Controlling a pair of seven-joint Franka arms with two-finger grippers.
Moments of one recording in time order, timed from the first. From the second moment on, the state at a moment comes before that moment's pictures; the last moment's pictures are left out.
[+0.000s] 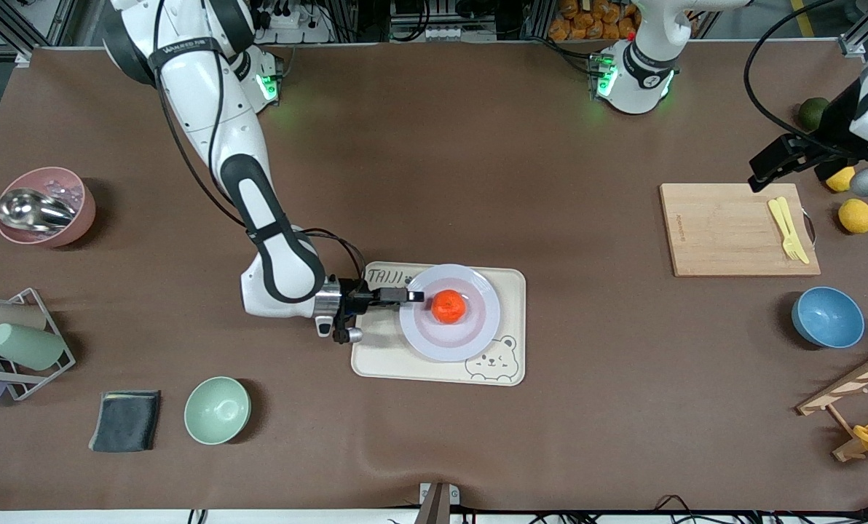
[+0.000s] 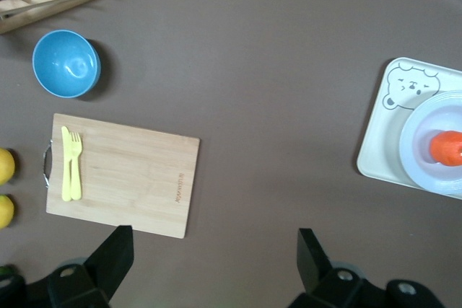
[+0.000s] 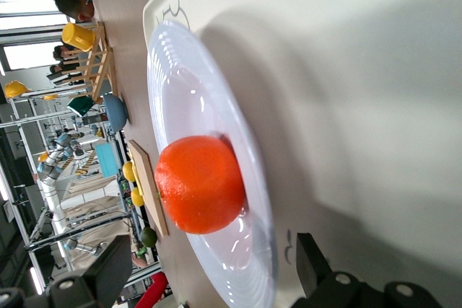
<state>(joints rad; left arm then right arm) -0.04 -0.02 -0.05 -1.52 0.02 1.53 -0.25 0.44 0.87 -0.05 -1.56 1.51 2.10 -0.58</state>
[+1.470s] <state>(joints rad) 0.00 -0.02 -0.07 -1.57 0.02 1.53 -0.11 0.25 0.39 -0.19 -1.53 0.60 1.63 -0.31</state>
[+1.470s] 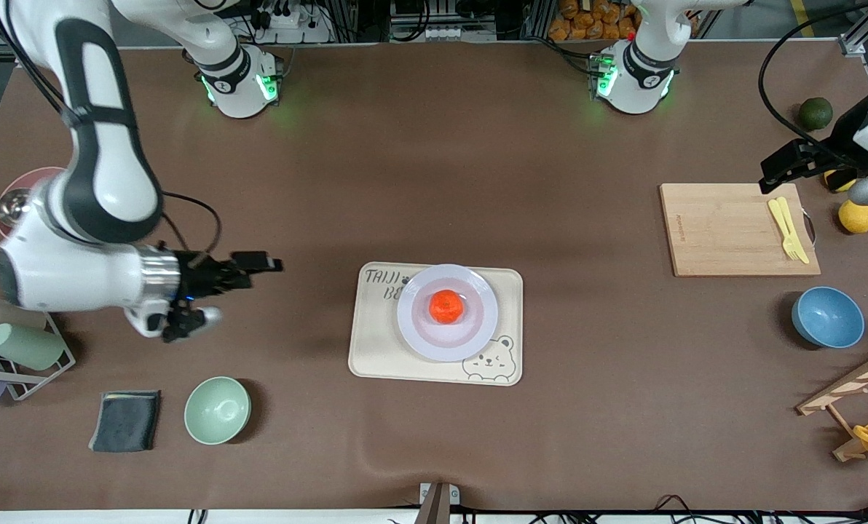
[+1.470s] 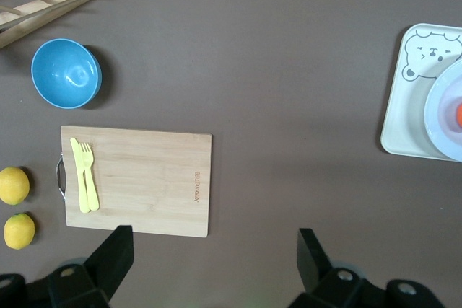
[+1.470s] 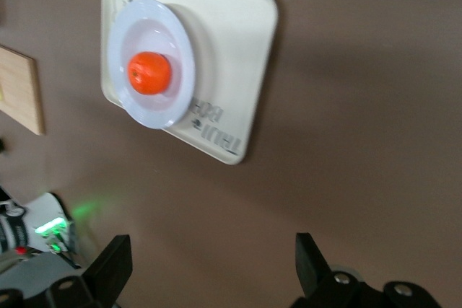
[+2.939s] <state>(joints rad) 0.00 -0.03 -0.07 -1.57 0.02 1.54 -0.12 0.02 -0.04 -0.04 -1.54 0.00 1.47 0.10</state>
